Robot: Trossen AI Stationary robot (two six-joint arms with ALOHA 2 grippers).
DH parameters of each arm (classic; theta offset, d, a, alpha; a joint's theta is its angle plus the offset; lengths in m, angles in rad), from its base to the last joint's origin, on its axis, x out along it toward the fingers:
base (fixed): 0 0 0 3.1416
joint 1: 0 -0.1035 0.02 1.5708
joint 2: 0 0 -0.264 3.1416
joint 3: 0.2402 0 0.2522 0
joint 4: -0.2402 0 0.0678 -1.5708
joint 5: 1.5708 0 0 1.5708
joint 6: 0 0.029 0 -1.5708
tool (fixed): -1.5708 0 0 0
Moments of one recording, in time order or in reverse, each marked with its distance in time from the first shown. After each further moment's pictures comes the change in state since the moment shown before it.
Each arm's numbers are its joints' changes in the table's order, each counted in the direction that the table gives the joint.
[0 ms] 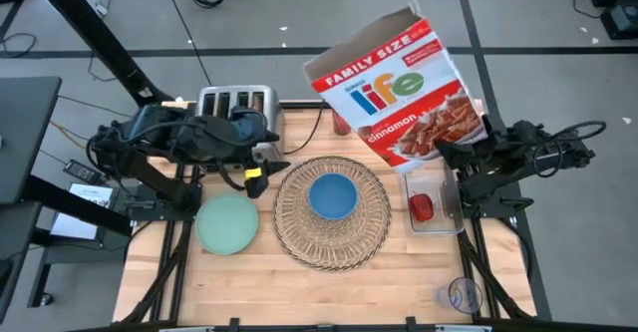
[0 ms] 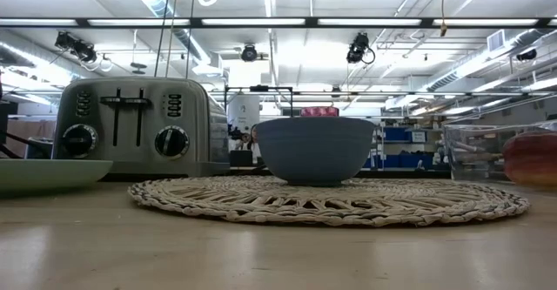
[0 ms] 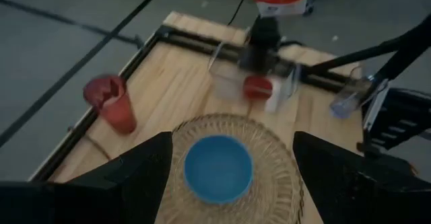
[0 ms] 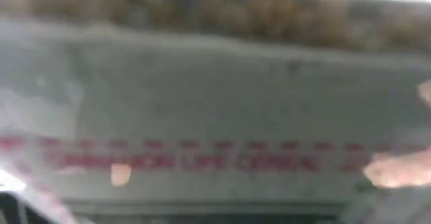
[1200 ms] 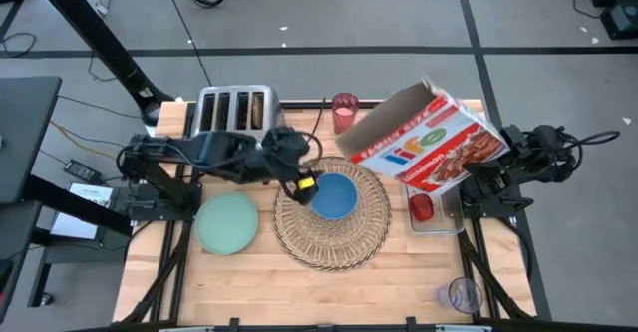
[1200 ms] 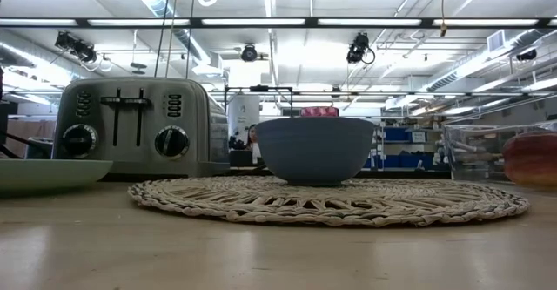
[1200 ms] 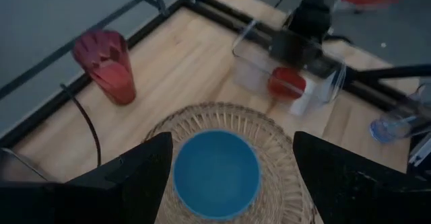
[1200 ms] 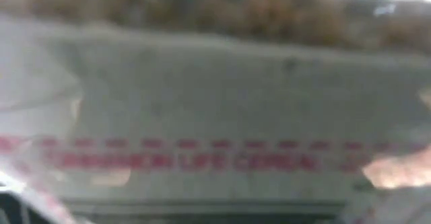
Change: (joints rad) left arm -0.023 0.131 -0.188 0.180 0.078 -0.217; right arm -0.001 -0.512 -0.083 -0.617 0.189 0.083
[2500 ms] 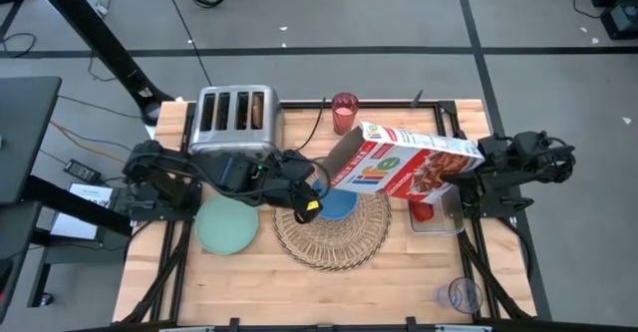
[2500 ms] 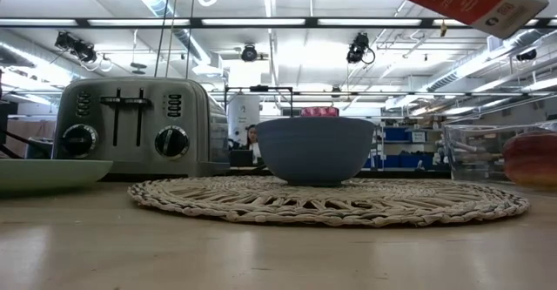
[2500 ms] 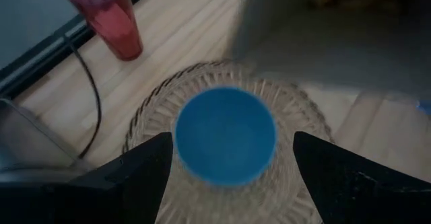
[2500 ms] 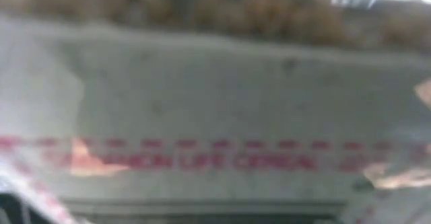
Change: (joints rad) left arm 0.071 0.039 -0.152 -0.002 0.050 -0.149; right arm 0.000 0.000 -0.004 -0.313 -0.037 0.008
